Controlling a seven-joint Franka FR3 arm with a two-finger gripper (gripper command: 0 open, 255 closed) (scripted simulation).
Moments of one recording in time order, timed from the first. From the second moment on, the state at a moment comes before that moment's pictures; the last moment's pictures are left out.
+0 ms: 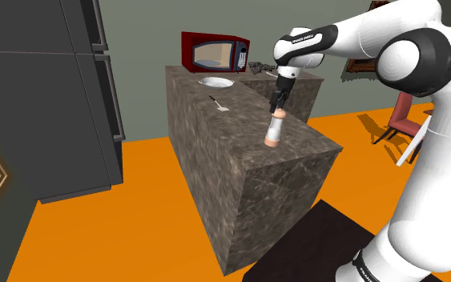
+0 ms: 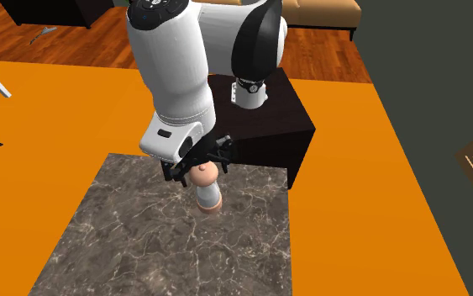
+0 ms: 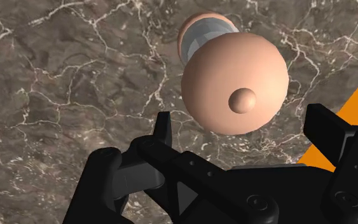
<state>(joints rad) -0.13 0.26 -0.33 -1.69 0.15 1.95 -0.68</state>
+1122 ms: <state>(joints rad) -0.13 0.26 -0.33 -1.68 0.15 1.95 -0.68</state>
